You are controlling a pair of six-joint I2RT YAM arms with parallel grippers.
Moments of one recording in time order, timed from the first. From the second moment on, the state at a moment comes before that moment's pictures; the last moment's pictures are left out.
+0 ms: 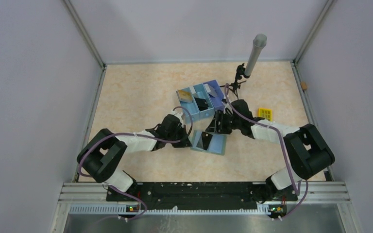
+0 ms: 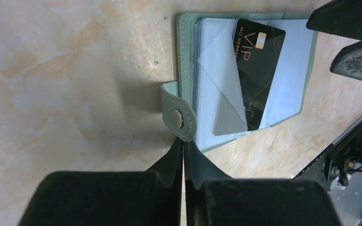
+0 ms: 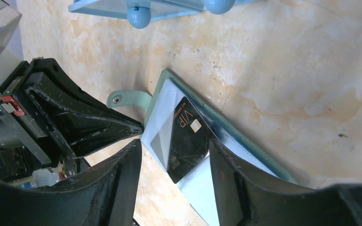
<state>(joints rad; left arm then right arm) -0.68 1.53 0.62 0.10 0.25 -0.68 0.50 1.54 0.71 0.08 -0.46 0.59</state>
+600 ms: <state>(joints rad) -0.70 1.51 0.57 0.14 0.24 -0.75 0.56 1.43 0.64 0.01 -0.31 0.66</state>
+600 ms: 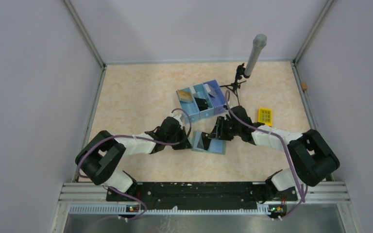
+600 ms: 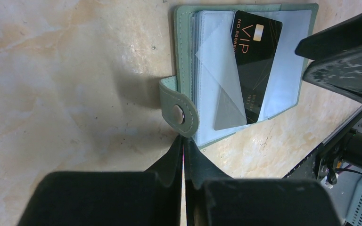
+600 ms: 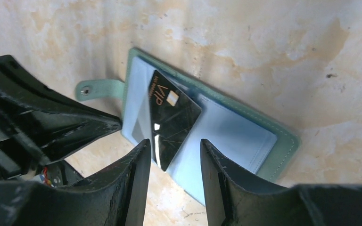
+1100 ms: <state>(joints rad) -0.70 1.51 0.57 0.14 0.24 -0.75 0.58 1.58 0.71 0.02 -0.27 0.66</state>
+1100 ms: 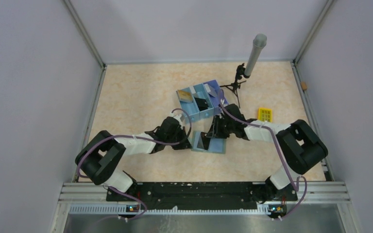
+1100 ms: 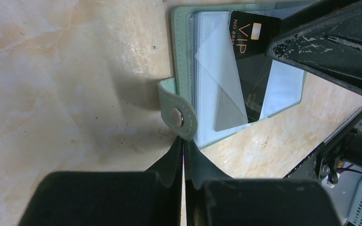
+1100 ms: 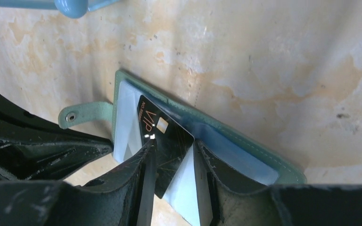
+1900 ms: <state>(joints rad) -0.70 1.51 0.58 0.12 0.22 -0.73 0.62 1.63 0.76 0.02 -0.24 0.61</state>
